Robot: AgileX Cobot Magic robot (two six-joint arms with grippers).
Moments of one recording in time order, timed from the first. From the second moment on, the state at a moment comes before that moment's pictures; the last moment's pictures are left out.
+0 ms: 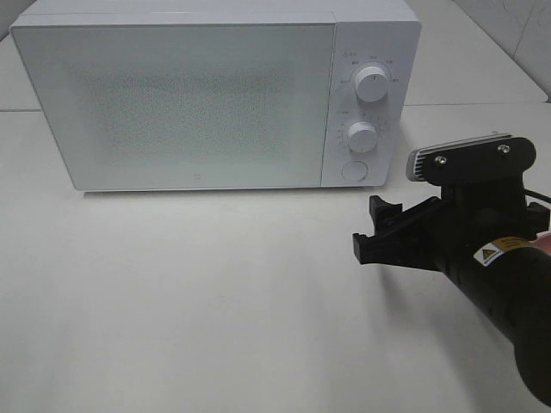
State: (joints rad) left arm 0.01 -0.01 -0.51 -0.09 1.08 -0.02; right arm 0.87 1.60 -0.31 0.93 -1.06 -0.35
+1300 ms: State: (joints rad) left arm 0.01 -0.01 -0.51 -0.09 1.08 -0.02; right arm 0.89 1.66 -0.35 0.98 -1.10 0.68
